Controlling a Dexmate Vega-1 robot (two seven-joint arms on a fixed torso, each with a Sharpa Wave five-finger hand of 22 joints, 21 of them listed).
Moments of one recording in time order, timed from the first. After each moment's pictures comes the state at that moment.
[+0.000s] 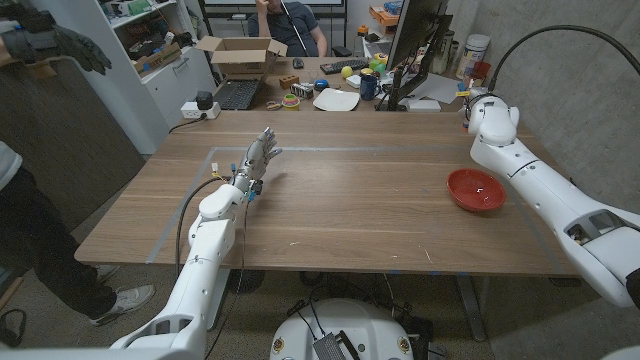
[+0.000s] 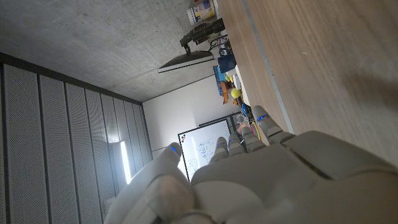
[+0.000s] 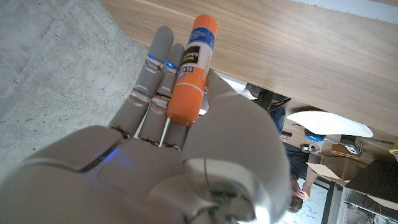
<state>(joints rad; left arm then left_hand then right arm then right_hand) 0.90 0.08 -0.12 -1.32 -0.10 -0.11 -0.36 0.12 0.11 0.34 0.16 0.30 -0.09 -0.01 0.20 0.18 -0.12 -0.04 0.18 0.18 -0.11 -0.03 0.21 0.18 -0.10 -0.03 0.64 0.17 -0.47 -0.62 -0.51 -1.46 -0.96 -0.64 0.36 1.19 0.11 0.33 -0.12 0.25 0.90 0.05 0.38 0.31 0.85 0.02 0.43 0.30 1.01 -0.05 0.27 0.24 0.85 -0.09 0.92 0.22</state>
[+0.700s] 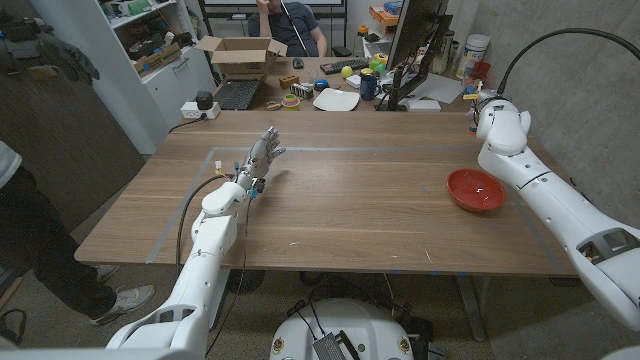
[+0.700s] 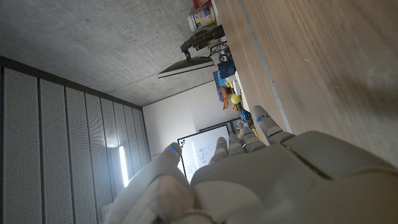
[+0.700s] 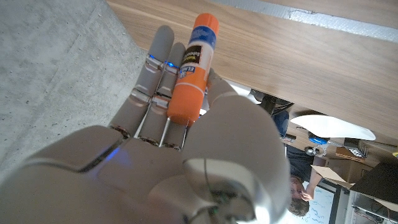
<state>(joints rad) 0.86 0.08 -0.12 -1.26 -0.09 -0.13 -0.39 0.12 0.11 0.34 0.16 0.30 -0.09 -0.01 0.20 0.18 -0.12 -0.04 0.18 0.18 -0.11 -0.03 0.21 0.18 -0.09 -0.04 0.63 0.18 -0.58 -0.64 -0.41 -1.59 -1.02 -0.65 0.42 1.18 0.12 0.33 -0.11 0.25 0.90 0.05 0.38 0.32 0.86 0.02 0.43 0.30 1.02 -0.06 0.27 0.25 0.86 -0.09 0.93 0.22</state>
